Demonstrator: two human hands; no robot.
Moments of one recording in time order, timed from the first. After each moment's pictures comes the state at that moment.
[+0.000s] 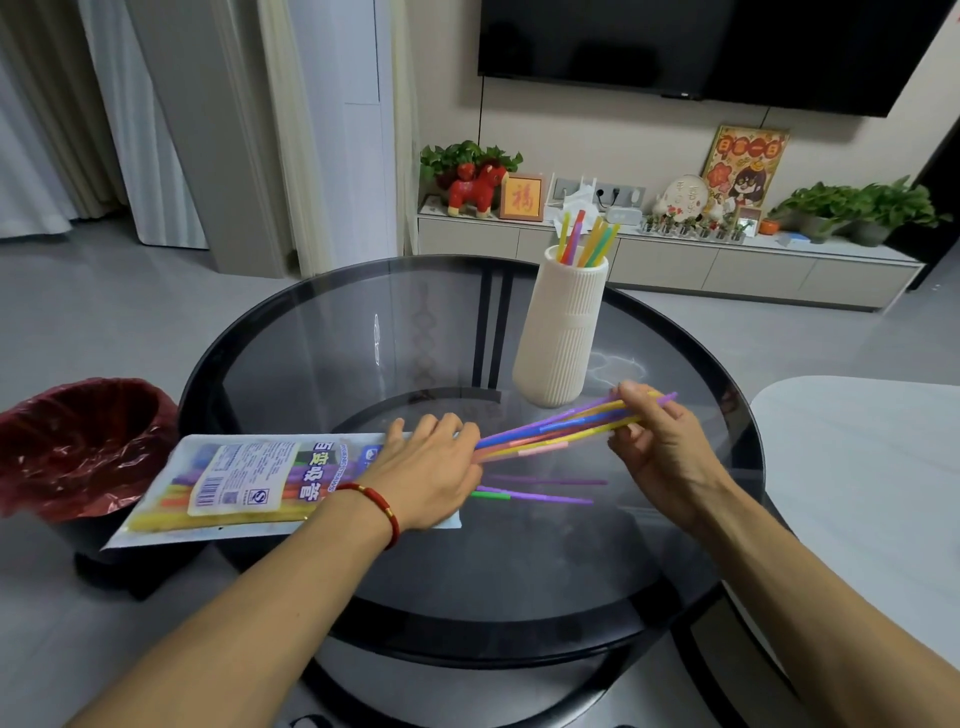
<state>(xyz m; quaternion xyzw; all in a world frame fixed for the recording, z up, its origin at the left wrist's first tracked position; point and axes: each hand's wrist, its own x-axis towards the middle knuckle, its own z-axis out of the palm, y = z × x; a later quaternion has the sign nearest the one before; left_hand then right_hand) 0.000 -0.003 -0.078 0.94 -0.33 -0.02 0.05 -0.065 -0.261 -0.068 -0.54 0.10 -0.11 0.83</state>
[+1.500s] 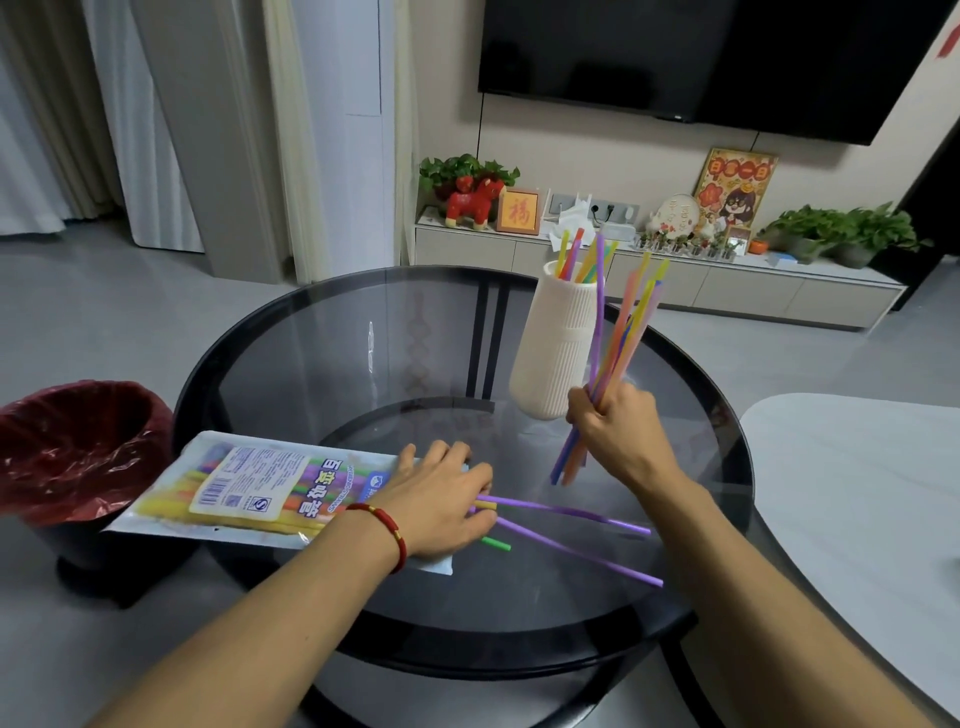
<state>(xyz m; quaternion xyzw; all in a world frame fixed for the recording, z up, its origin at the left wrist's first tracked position) -0.011 -0.008 -0.086 0.92 -0.37 -0.07 0.05 -0.033 -0.237 -0.047 -0.92 0.11 -0.21 0.31</state>
